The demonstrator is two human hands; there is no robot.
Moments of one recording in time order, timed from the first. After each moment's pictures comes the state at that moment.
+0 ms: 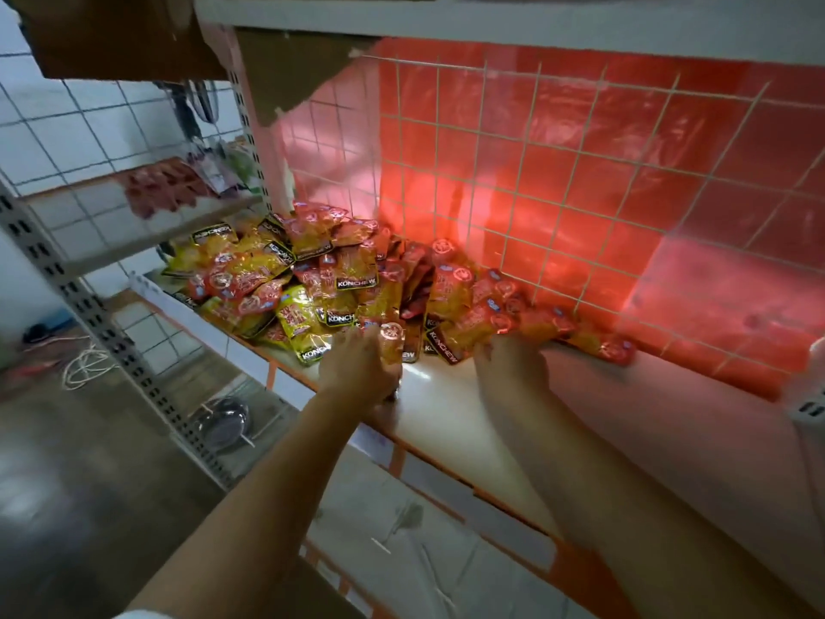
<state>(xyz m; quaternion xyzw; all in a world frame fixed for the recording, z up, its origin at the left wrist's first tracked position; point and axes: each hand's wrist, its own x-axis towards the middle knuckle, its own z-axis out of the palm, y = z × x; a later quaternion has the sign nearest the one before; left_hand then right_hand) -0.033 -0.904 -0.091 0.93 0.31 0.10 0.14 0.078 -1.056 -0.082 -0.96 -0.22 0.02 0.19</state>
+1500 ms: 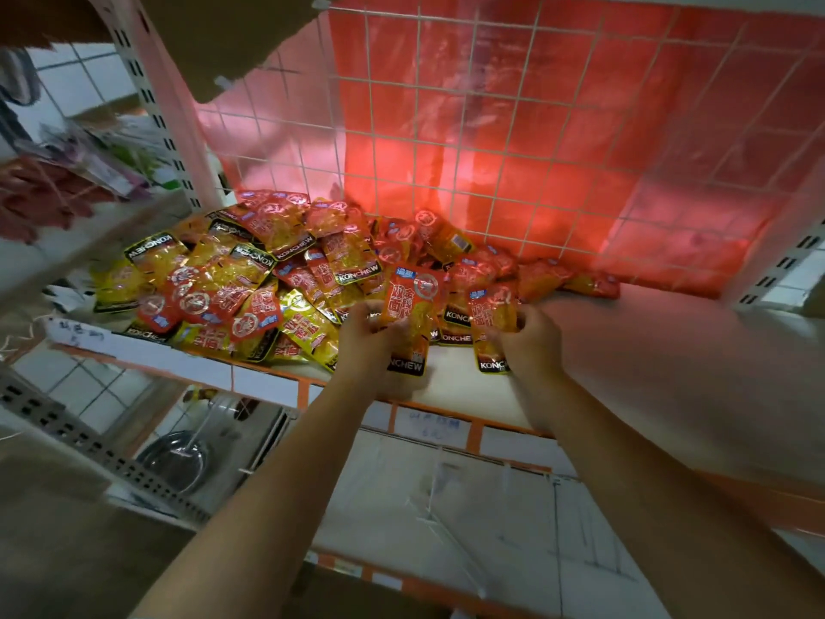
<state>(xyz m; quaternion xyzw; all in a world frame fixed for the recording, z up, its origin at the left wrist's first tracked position) -0.043 -0.851 -0.086 0.62 0.20 0.14 0.75 0.037 -1.022 -0.107 -0.84 0.05 -0.01 0.54</state>
